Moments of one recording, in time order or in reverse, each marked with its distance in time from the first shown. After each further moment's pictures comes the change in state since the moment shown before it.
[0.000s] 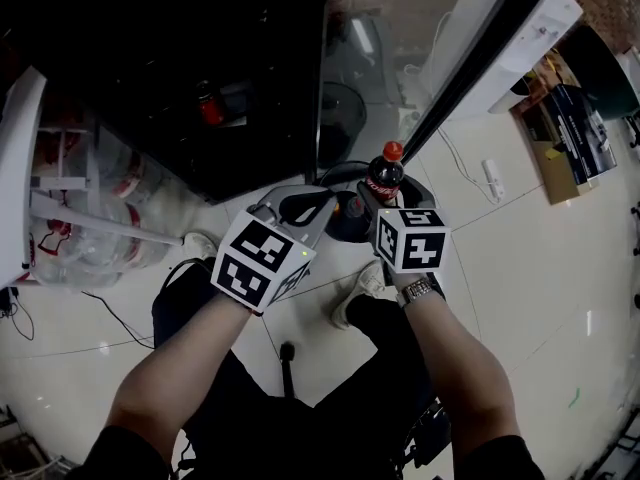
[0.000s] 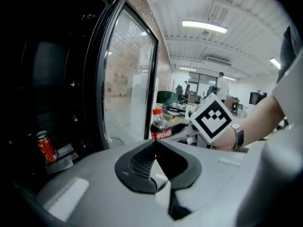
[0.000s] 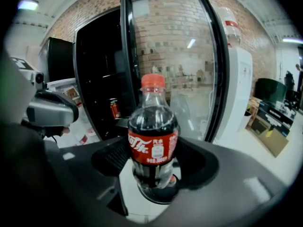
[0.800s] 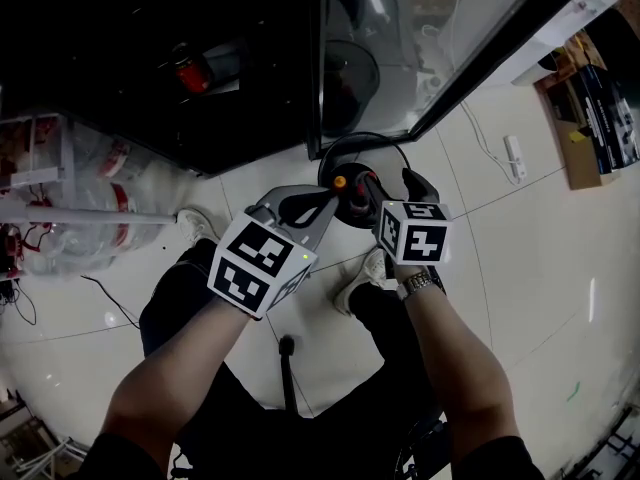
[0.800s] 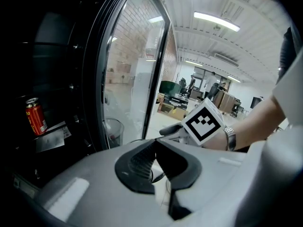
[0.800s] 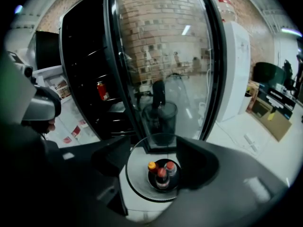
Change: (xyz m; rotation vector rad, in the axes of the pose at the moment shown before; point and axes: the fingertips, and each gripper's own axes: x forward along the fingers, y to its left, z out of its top) left arm 0.046 0.015 -0.077 -0.099 0.108 -0.022; right arm 0.071 -0.026 -0.089 0.066 0.119 -0.015
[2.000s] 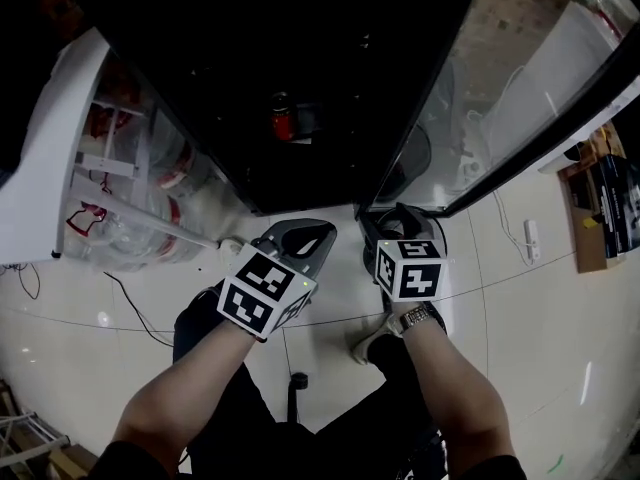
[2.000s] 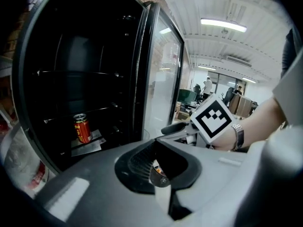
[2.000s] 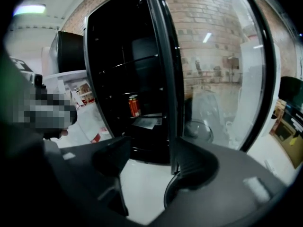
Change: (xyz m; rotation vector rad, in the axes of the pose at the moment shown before) left arm -0.111 0.071 0.018 -0.040 -0.092 0.199; right arm 0.001 0.137 0.090 -0.149 -0.083 0.185
